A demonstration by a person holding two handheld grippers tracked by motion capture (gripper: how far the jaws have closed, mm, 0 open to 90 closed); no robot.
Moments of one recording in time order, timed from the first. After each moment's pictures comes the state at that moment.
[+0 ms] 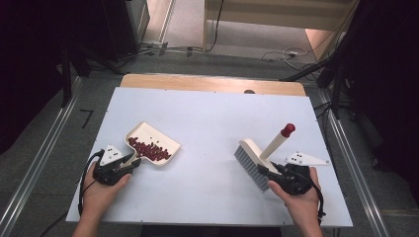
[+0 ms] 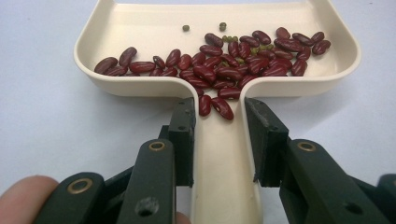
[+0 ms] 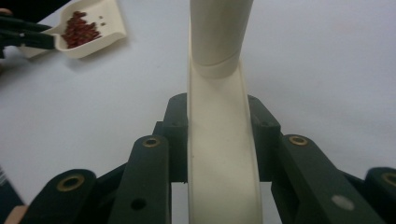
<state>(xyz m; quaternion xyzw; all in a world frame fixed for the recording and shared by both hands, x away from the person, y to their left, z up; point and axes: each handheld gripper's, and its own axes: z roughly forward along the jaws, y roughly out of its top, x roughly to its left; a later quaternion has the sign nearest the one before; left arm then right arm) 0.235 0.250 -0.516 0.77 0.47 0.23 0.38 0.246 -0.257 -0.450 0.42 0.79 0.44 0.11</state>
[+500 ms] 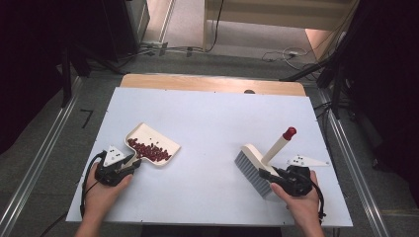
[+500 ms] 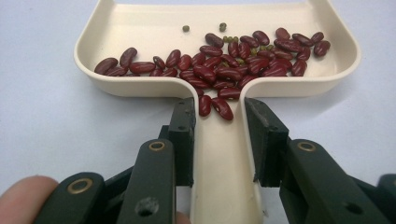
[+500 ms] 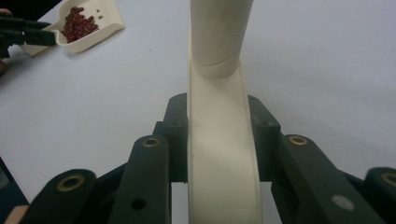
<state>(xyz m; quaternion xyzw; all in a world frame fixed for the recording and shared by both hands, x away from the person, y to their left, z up) 0.236 0.247 -0.521 0.77 0.47 0.24 0.36 0.254 -0.274 -0.472 0.44 0.78 0.44 0.07</state>
